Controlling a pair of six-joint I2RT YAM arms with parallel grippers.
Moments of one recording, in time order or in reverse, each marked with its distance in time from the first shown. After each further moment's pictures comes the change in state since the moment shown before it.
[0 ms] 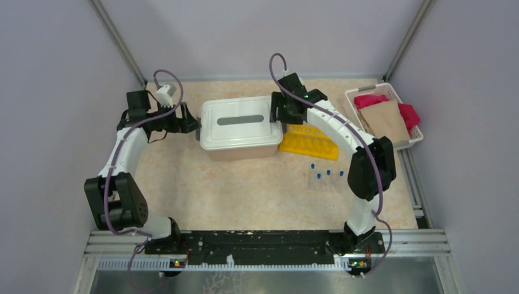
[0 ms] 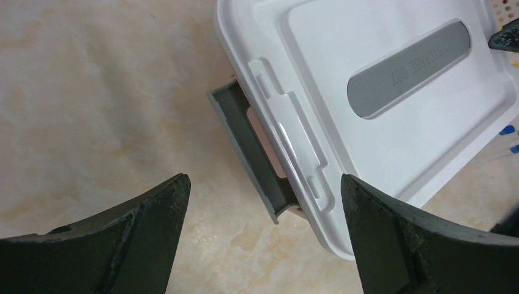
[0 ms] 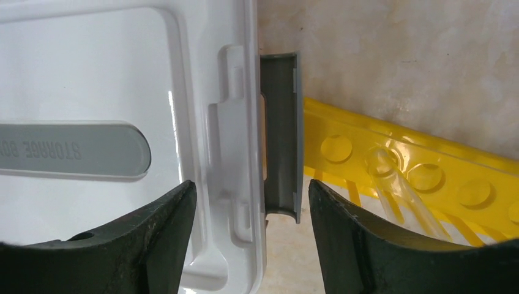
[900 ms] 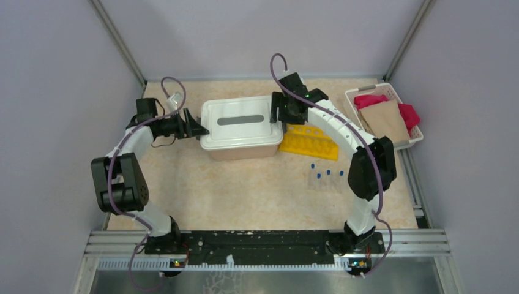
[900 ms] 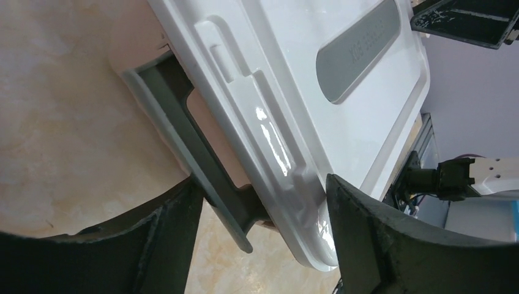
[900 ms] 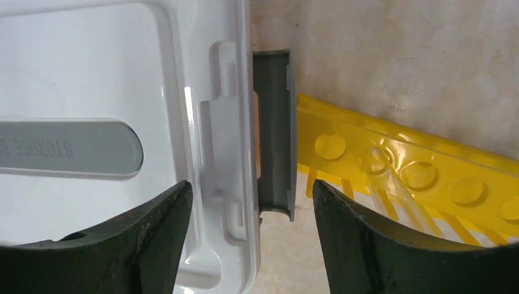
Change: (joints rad) left arm 0.008 0.187 -0.065 0.089 0.340 -0.129; right arm -0.008 0.000 -0.002 -0.014 -0.009 -0.012
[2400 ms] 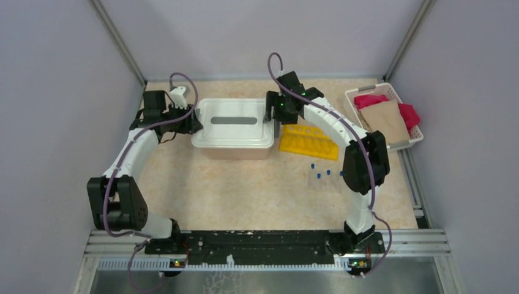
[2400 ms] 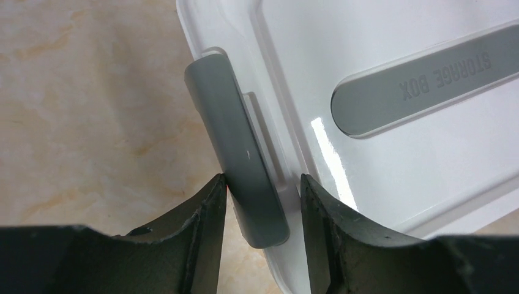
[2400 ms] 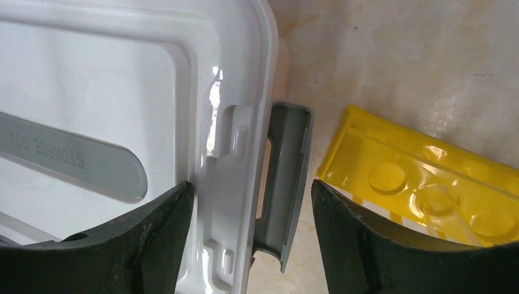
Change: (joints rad) left arm -0.149 -0.166 0.039 -0.045 -0.554 0.126; right arm -0.012 0.075 0.042 0.040 -0.134 0.007
